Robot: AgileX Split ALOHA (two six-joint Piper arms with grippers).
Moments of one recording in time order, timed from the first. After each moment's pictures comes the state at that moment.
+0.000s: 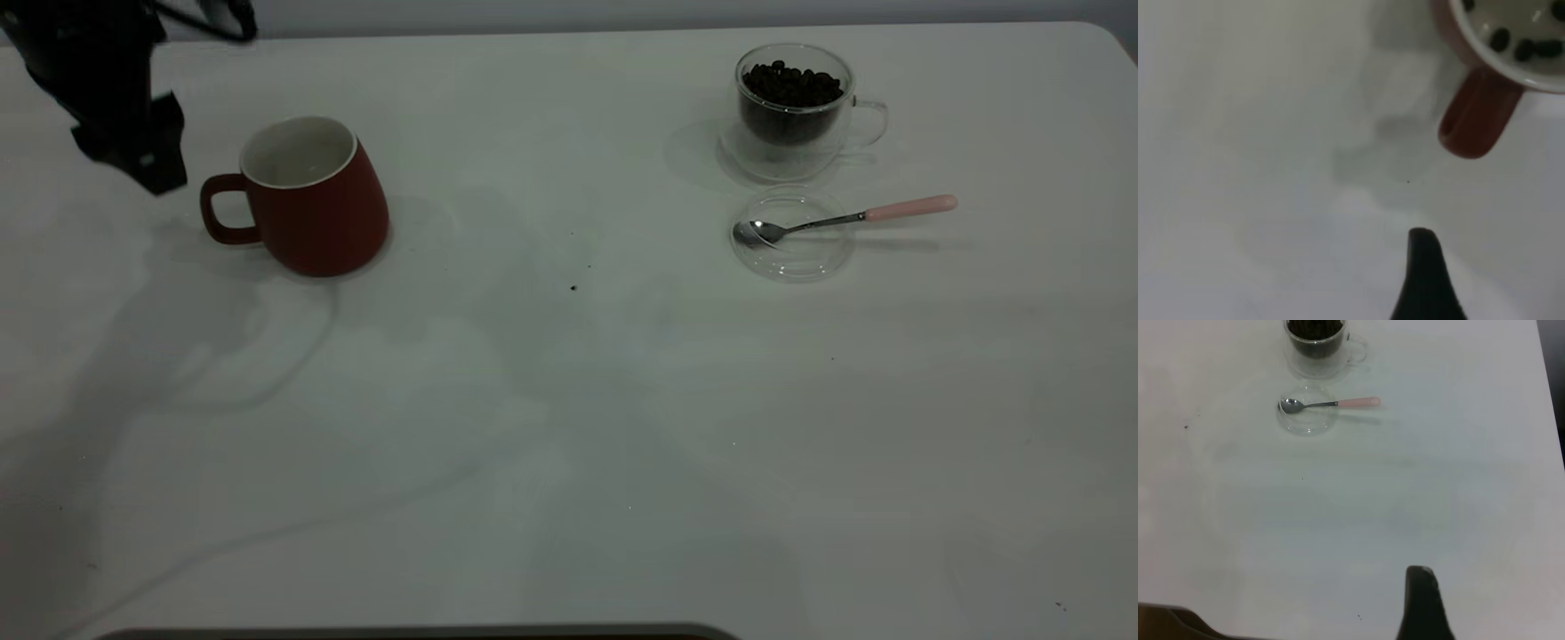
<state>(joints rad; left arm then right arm) -0.14 2.11 -1.23 0.19 0.42 0.70 0.10 0.03 -0.47 0.02 1.13 0.00</state>
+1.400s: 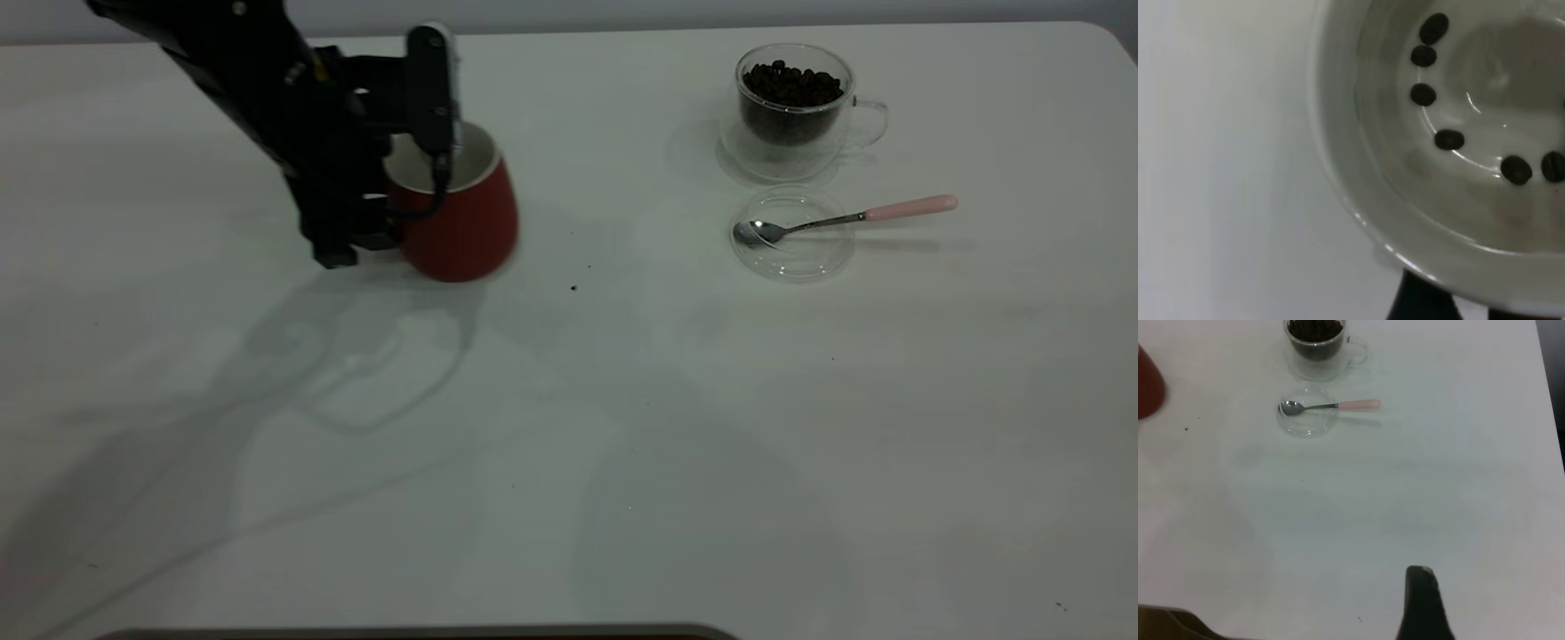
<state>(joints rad) -0.37 2.32 -1.24 0.20 0.00 0.94 0.10 0.03 -0.47 0.02 1.13 0.00</state>
